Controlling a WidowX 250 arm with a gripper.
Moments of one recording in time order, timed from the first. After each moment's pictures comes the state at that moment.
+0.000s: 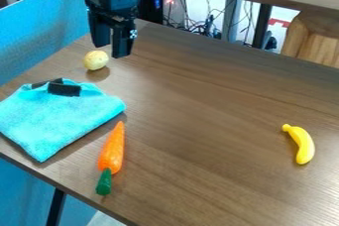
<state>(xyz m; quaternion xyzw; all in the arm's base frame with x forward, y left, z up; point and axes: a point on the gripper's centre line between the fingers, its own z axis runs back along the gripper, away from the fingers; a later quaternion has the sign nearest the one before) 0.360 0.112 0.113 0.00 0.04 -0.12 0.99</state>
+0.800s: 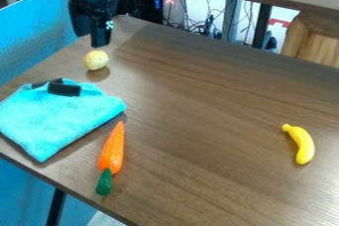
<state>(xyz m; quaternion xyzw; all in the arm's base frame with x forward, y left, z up) 0.367 0.159 0.116 0.01 0.01 -0.13 0.99</state>
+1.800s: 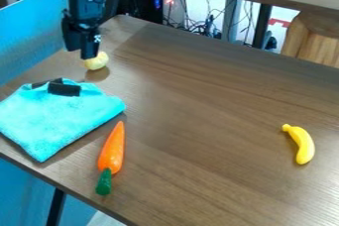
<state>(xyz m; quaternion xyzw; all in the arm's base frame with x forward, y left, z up) 0.388 0.209 0.064 -0.01 0.07 -0.12 0.99</state>
